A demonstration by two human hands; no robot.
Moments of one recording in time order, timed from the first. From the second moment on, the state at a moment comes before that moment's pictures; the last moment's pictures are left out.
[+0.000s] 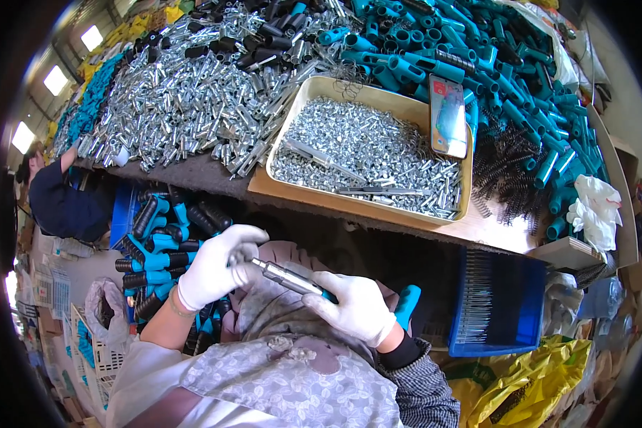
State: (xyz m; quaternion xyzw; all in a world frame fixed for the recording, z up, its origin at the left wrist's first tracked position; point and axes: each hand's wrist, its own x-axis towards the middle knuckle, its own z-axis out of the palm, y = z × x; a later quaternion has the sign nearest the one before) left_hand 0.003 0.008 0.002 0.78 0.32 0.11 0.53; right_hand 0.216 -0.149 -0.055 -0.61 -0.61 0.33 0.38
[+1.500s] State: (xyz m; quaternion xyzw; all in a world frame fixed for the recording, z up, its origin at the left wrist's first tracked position) left_hand -0.019 0.007 -0.053 0.90 0.07 0.17 0.39; right_hand 0.233 -0.133 -0.059 -0.12 -0.05 0.45 0.89
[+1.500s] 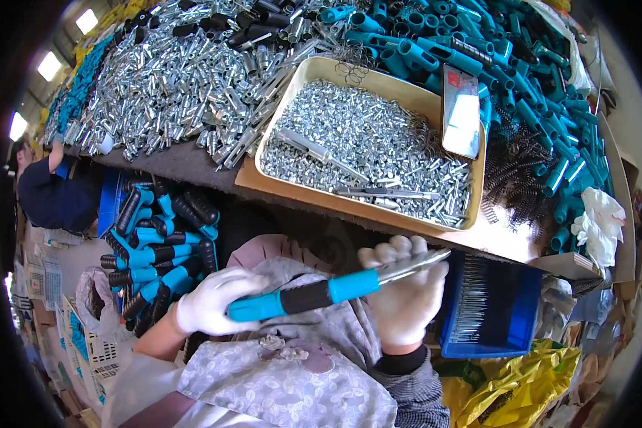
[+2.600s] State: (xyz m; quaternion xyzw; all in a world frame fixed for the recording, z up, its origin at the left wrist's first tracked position) left_hand 0.050 0.016 -0.173 0.88 0.29 0.00 0.38; right_hand 0.276 0.006 -0.444 -0.76 -0.59 0.22 0.13
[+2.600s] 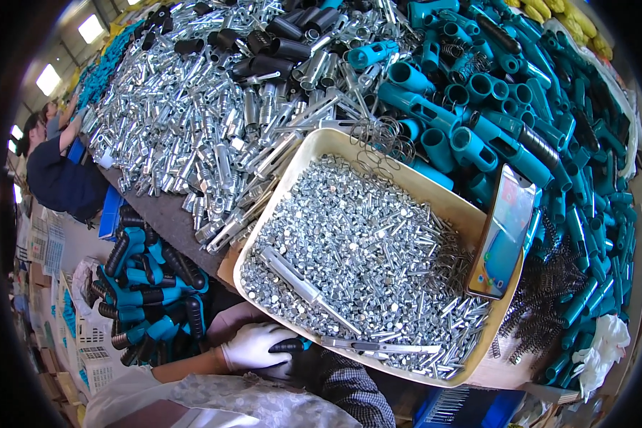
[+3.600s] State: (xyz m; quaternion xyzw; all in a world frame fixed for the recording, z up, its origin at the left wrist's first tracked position) left_hand 0.091 -0.005 -0.220 0.85 0.39 -0.04 0.36; right_hand 0.246 -0.044 -0.337 -0.79 -0.57 0.16 0.15
